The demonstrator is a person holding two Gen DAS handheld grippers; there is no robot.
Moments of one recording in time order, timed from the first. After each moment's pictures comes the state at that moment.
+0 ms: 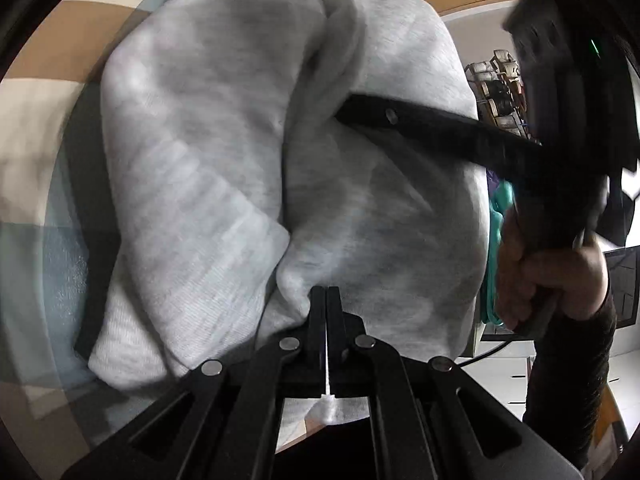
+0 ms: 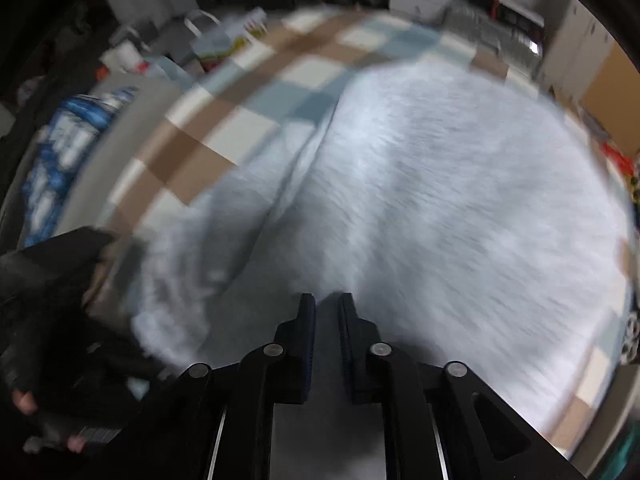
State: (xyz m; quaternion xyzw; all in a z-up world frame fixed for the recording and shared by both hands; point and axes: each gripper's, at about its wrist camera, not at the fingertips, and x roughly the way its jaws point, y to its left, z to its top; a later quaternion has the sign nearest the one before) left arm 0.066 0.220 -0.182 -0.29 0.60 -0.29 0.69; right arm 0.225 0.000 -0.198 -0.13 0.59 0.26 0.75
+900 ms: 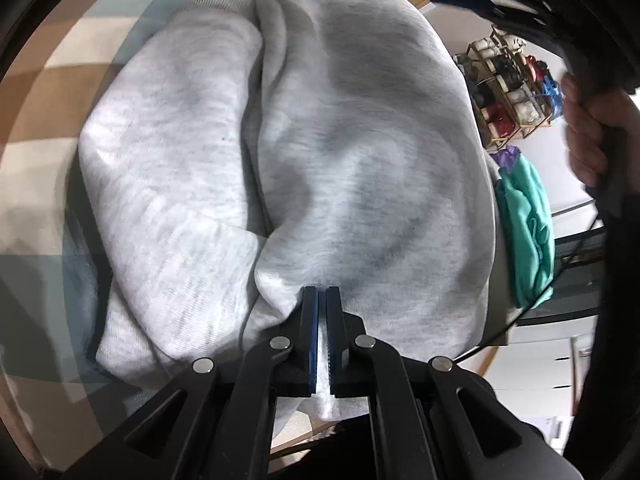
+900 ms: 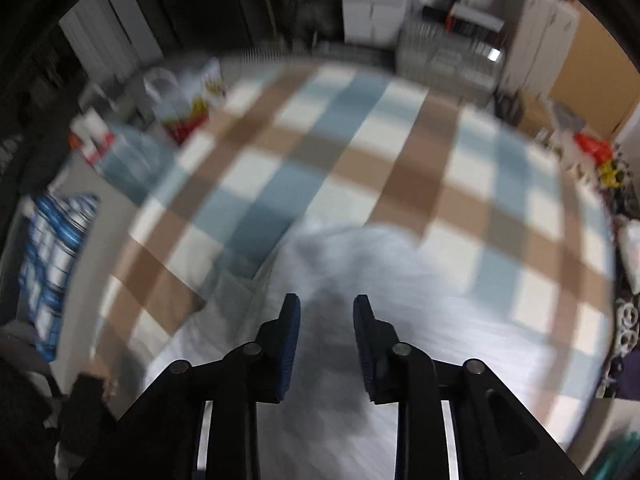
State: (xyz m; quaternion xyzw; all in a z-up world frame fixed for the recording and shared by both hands) left arm 0.047 0.171 -0.136 -0.20 0.59 -0.26 0.74; right arm 0.286 -0.051 -0.095 -0.10 0.51 0.21 0.83
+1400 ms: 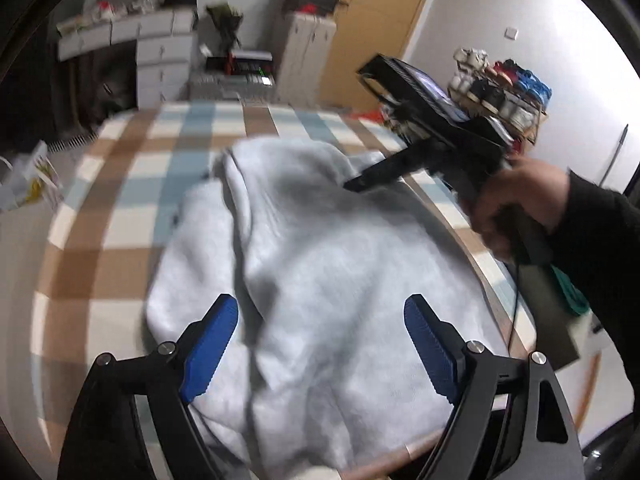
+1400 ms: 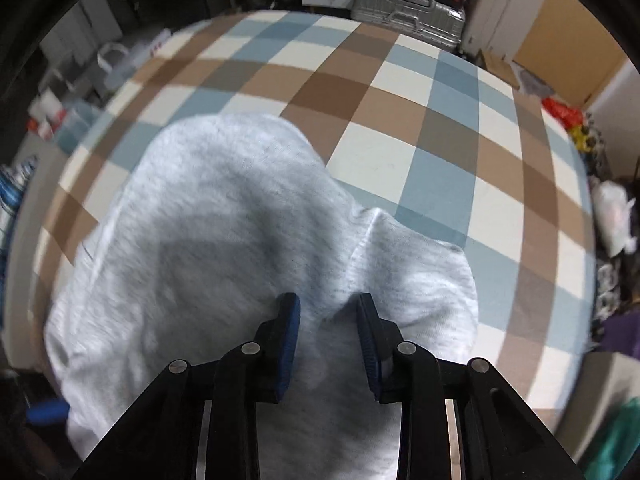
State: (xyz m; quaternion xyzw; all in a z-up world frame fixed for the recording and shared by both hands) left arm 0.015 0.143 -0.069 -0.06 0.39 -0.20 0.90; right arm 0.284 -0.095 -0.180 -0.11 0.56 0.17 0.80
